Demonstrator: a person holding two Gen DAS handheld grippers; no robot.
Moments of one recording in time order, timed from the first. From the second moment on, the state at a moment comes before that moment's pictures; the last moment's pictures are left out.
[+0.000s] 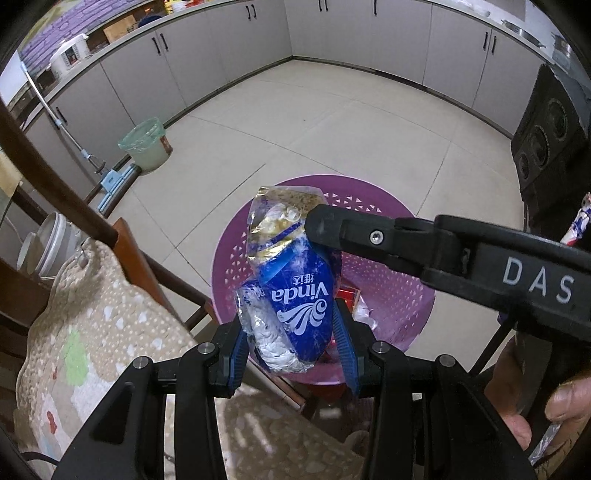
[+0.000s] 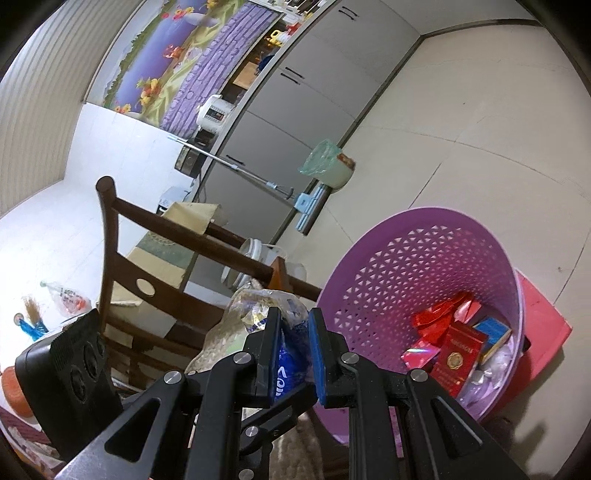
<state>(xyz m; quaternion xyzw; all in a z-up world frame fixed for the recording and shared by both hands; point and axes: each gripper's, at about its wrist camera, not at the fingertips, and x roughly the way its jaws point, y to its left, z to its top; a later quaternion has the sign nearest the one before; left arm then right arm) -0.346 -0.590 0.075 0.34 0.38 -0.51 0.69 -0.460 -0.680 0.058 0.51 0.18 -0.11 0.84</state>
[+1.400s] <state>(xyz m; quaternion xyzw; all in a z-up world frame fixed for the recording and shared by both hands) -0.339 -0.362 0.197 0.15 0.21 -0.42 0.87 -0.508 -0.582 0.109 0.30 0.25 -0.35 0.85</state>
